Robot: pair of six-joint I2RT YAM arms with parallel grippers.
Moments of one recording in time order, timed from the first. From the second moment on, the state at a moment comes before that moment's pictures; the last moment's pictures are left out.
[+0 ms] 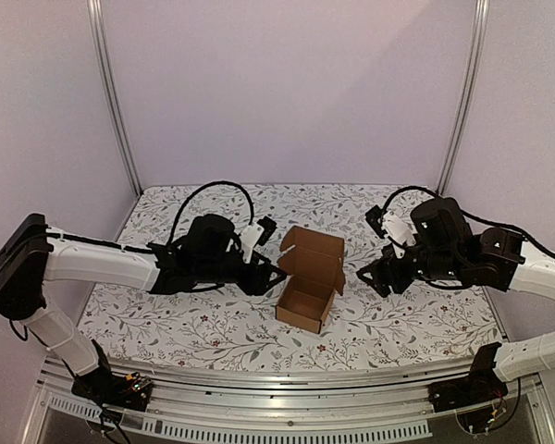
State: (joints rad) left arm -0.90 1.57 0.85 0.19 0.11 -0.19; right arm 0.90 1.07 0.91 -0.56 0.17 0.04
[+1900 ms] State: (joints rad) left arm -0.87 1.52 0.88 0.19 0.05 -0.11; right arm 0.91 1.35 0.85 -0.11 0.15 0.20
